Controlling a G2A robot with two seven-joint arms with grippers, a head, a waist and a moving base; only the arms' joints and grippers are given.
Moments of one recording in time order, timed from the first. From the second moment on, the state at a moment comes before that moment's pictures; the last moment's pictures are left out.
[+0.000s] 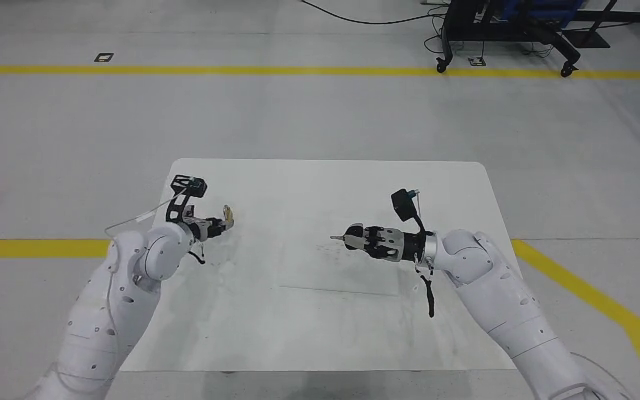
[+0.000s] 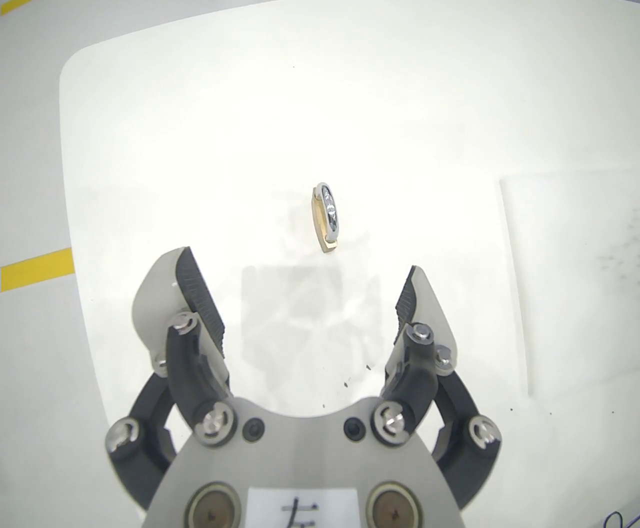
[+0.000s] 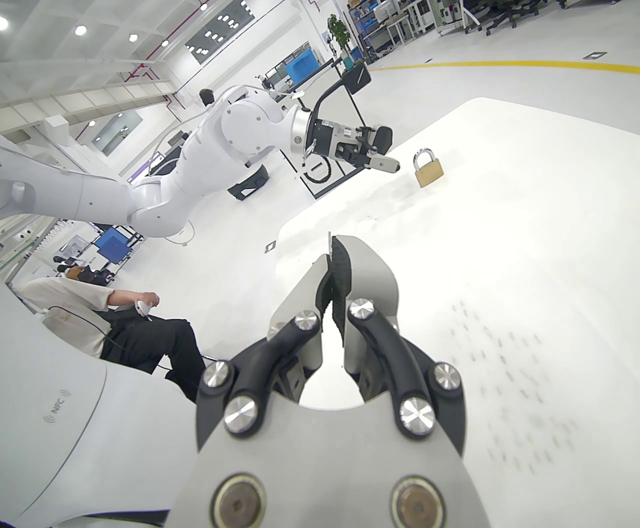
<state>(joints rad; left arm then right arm) 1.16 -1.00 -1.25 -1.52 0.91 -0.01 -0.84 -1.13 -1.11 1.09 -1.31 -0.17 -0.97 0.66</state>
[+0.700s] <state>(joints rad) 1.01 -1.05 -1.09 -1.39 0.97 0.07 -0.84 -1.13 -1.11 1.09 -1.31 -0.17 -0.97 0.66</state>
